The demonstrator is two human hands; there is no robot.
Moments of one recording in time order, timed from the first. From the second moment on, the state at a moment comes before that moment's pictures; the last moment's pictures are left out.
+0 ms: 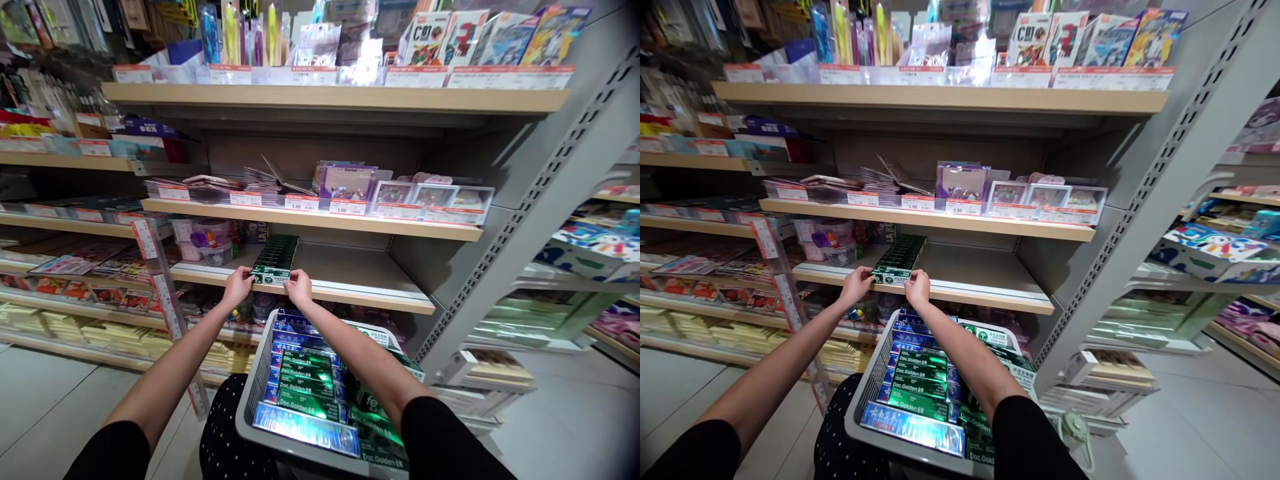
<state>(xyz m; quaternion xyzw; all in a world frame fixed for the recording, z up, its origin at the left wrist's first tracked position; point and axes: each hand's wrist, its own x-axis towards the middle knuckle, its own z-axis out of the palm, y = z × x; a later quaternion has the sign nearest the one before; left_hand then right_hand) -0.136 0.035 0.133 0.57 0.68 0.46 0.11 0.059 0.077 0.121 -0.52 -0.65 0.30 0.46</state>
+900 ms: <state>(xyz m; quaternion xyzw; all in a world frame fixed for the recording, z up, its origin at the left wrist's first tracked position) -0.150 0.061 0.122 0.58 0.65 0.48 0.13 0.058 0.089 0.129 -0.53 -0.65 0.30 0.45</state>
